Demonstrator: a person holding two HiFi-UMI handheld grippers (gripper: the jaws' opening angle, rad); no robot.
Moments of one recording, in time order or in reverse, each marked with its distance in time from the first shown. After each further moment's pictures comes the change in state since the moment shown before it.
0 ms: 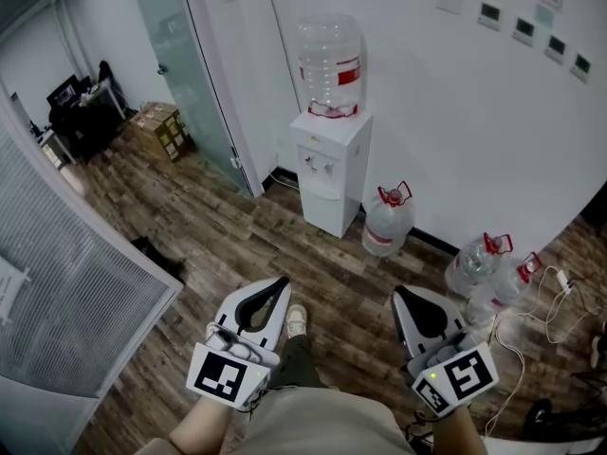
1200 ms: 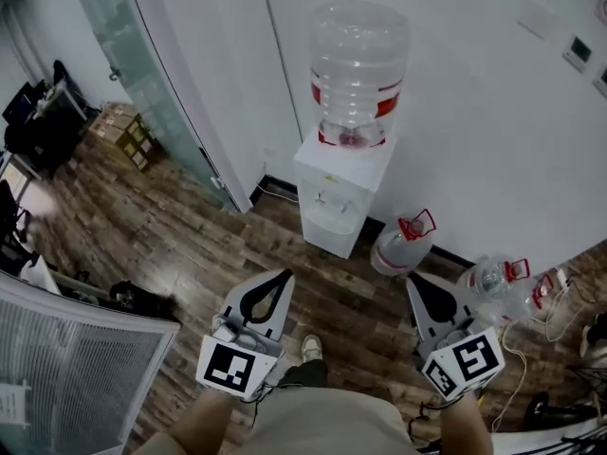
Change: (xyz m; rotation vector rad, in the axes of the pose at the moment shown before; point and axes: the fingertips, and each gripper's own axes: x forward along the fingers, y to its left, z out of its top) left arm 0.255 0.312 -0.078 -0.056 0.085 -0.105; right arm 0.359 -0.167 -0.006 0.031 0.176 -0.148
